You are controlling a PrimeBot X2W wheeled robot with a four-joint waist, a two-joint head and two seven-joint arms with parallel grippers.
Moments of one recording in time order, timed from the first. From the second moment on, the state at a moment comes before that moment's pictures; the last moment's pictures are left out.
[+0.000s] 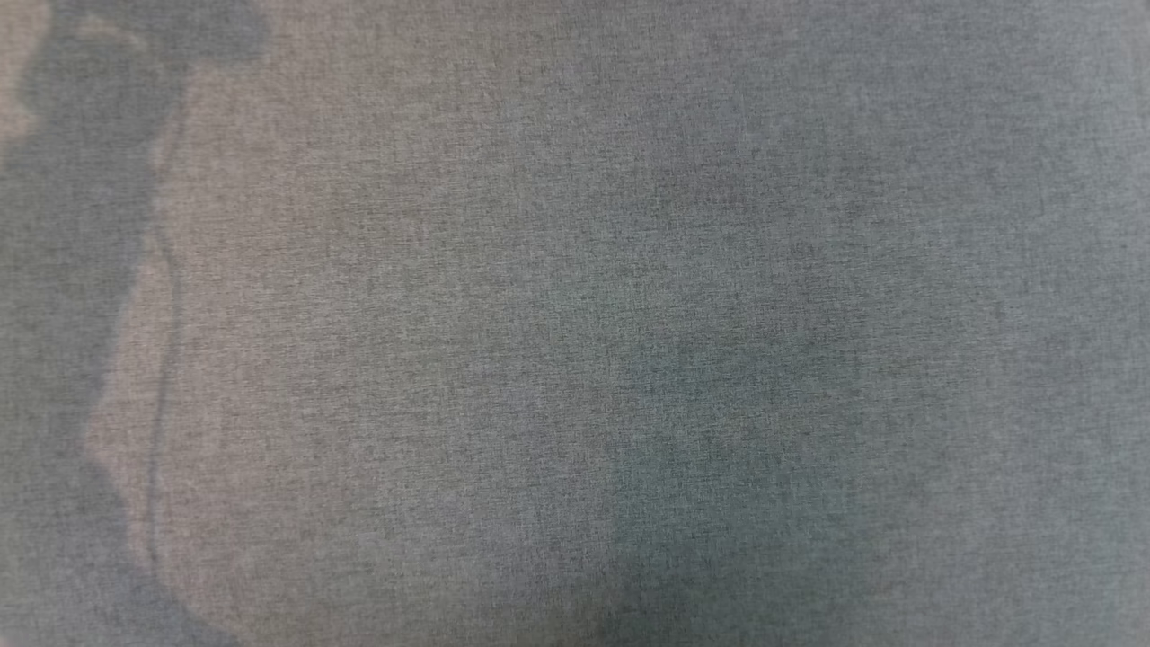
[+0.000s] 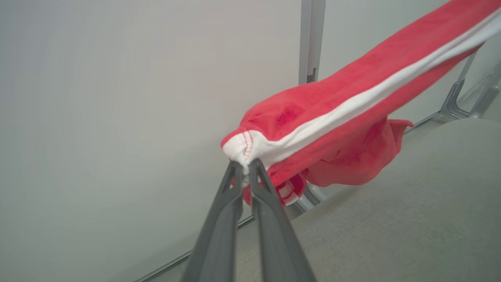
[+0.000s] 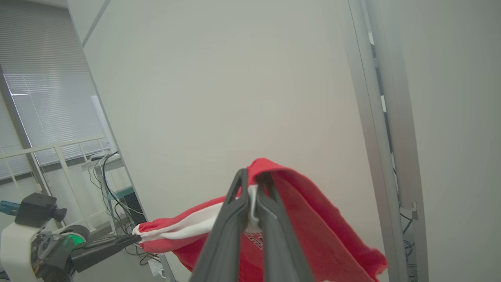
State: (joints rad) left arm -1.74 0.74 -1.20 0.54 -1.16 -0.13 0.02; right arm -1.58 -0.26 0.66 0.52 1.05 0.13 -0.23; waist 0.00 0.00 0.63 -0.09
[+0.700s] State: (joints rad) left arm -1.25 0.87 -1.28 0.25 -1.46 -0.13 0.28; right arm -1.12 -0.43 1.05 0.43 1.31 0.13 -0.16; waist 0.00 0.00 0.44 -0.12
